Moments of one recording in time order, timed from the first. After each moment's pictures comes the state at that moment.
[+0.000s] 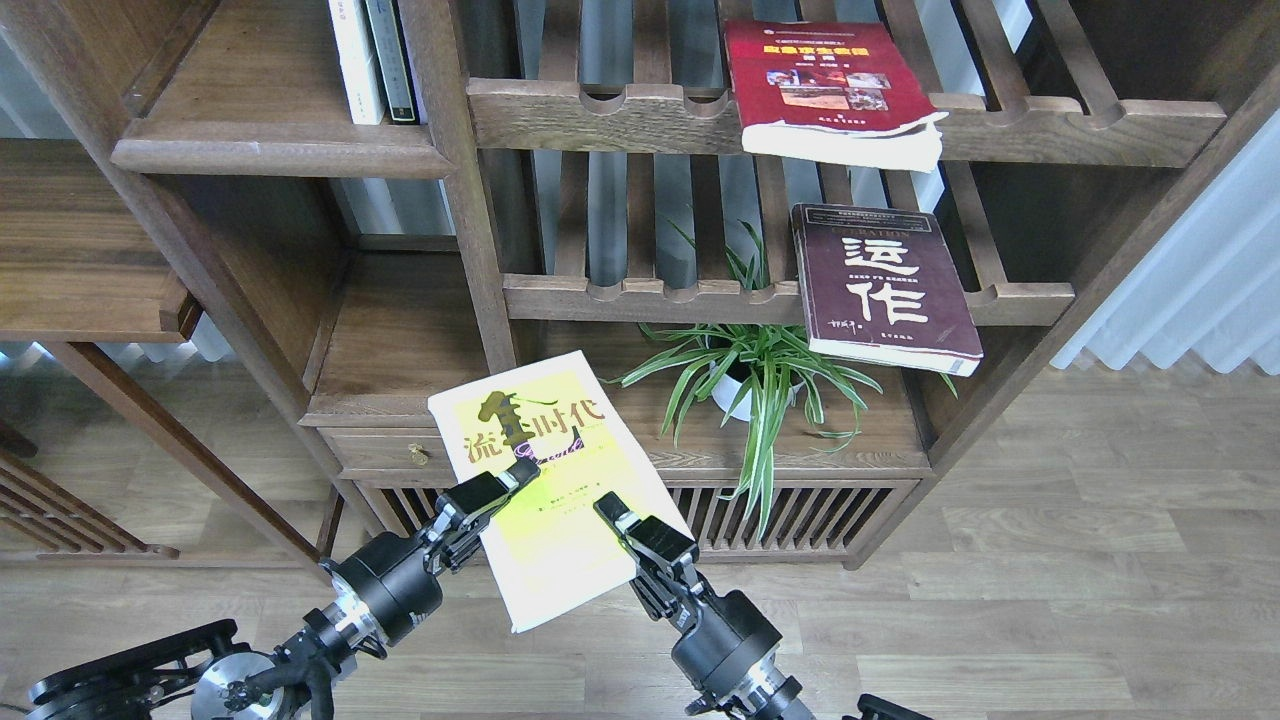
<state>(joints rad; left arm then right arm) -0.32 0.41 -0.31 -1.31 -0.49 -0.49 -0.19 0.04 -0.10 0.46 1.26 0.31 0.58 0.30</state>
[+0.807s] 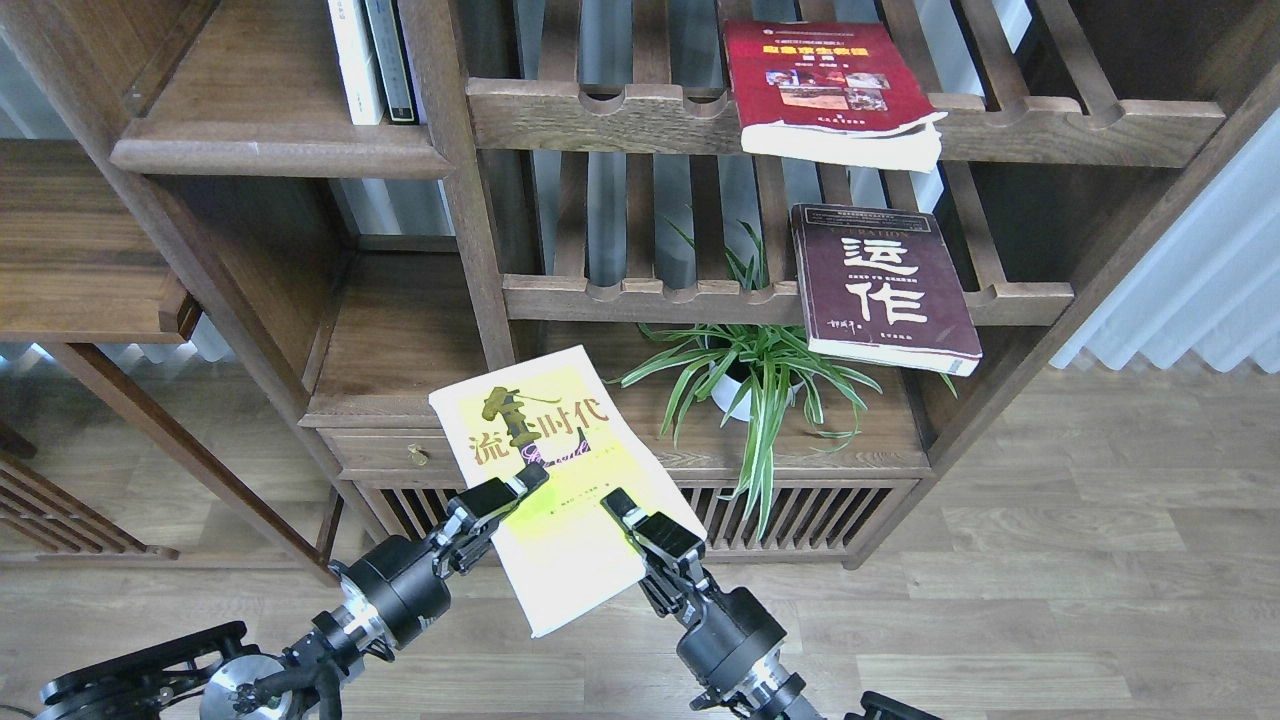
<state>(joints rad) -0.32 0.40 -0.31 -1.30 -0.48 -0.49 -0.19 0.04 -0.10 0.47 1.25 0.31 0.58 0.30</state>
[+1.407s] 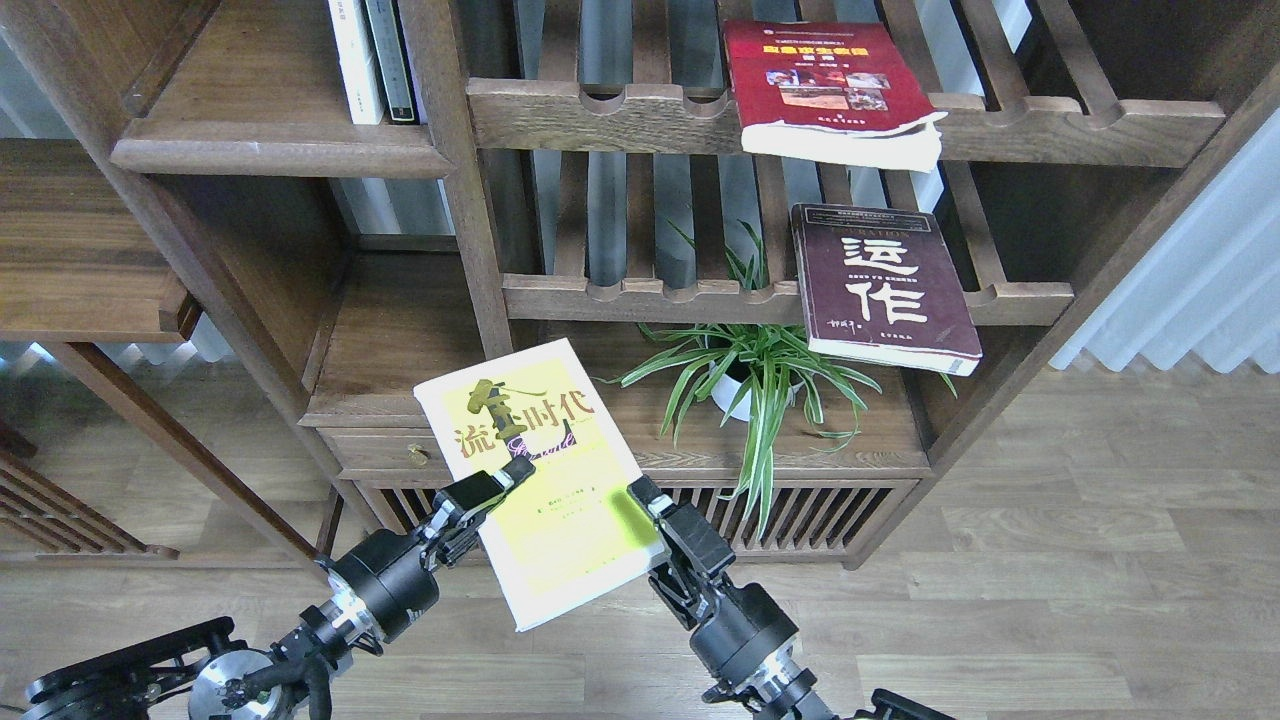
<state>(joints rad) -0.32 0.42 -0.32 -1.31 -0.47 -0.49 -0.18 0.03 -0.10 0.58 1.13 0.32 0.58 0.30</state>
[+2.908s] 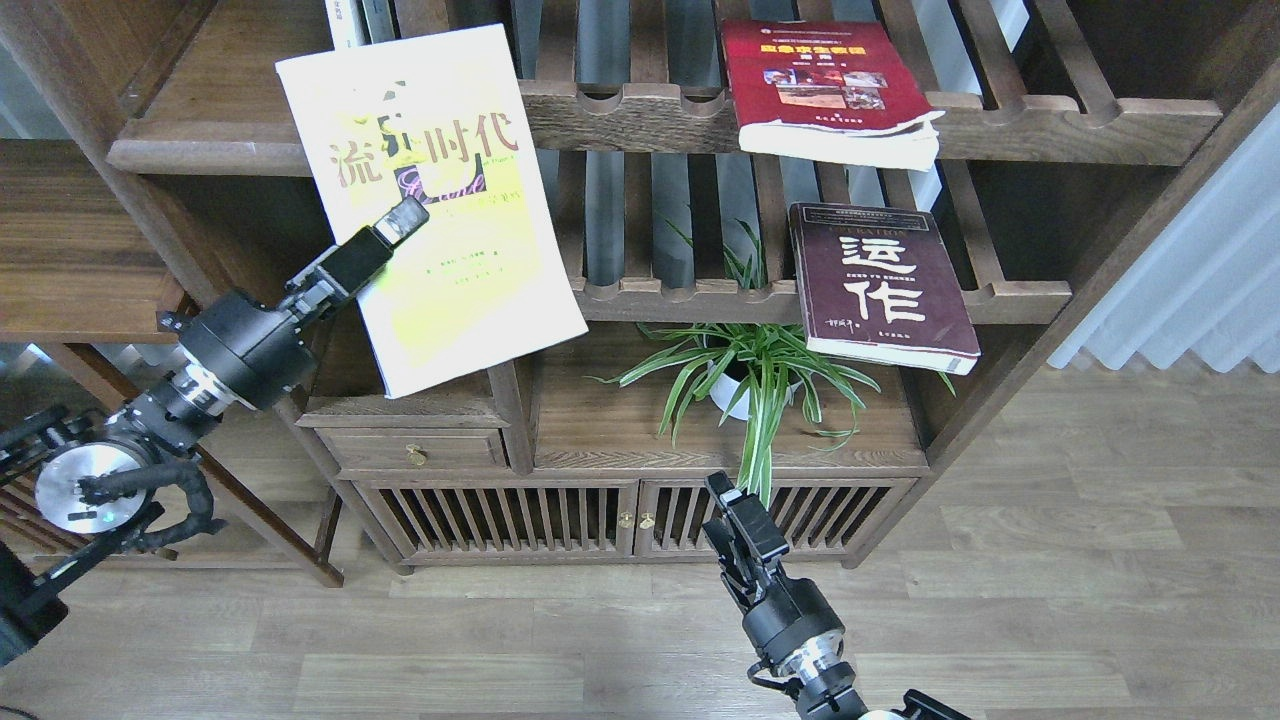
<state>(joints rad) -0.52 0.65 -0.72 -1.38 -0.16 -0.49 -0.19 0.01 -0.05 0.66 1.01 0.32 0.58 0.31</state>
